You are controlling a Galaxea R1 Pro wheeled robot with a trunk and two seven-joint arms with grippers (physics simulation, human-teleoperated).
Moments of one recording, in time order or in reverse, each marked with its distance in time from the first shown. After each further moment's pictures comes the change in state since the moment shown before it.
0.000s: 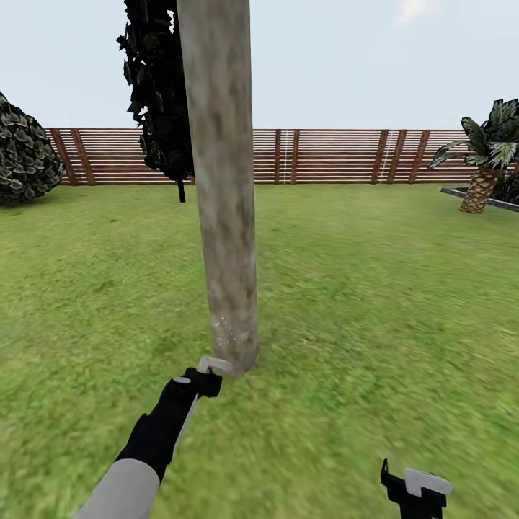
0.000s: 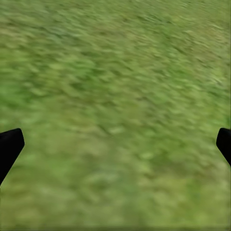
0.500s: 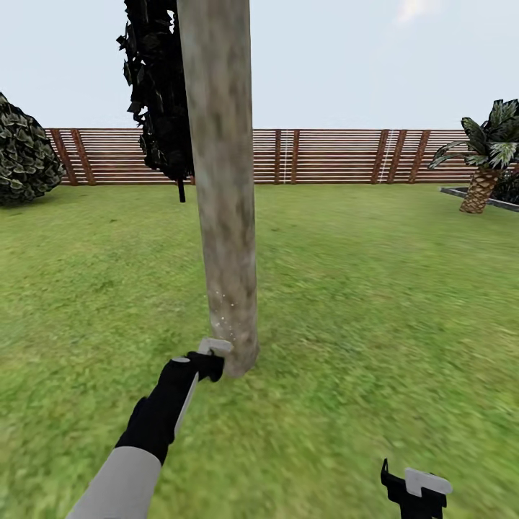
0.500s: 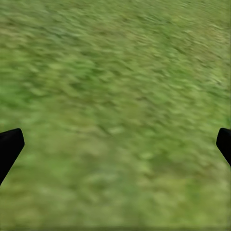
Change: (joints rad) left arm -0.034 -0.007 -0.025 -0.128 0.084 0.132 -0.002; right arm 0.000 0.000 0.000 0.000 0.000 0.000 0.000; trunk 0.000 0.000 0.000
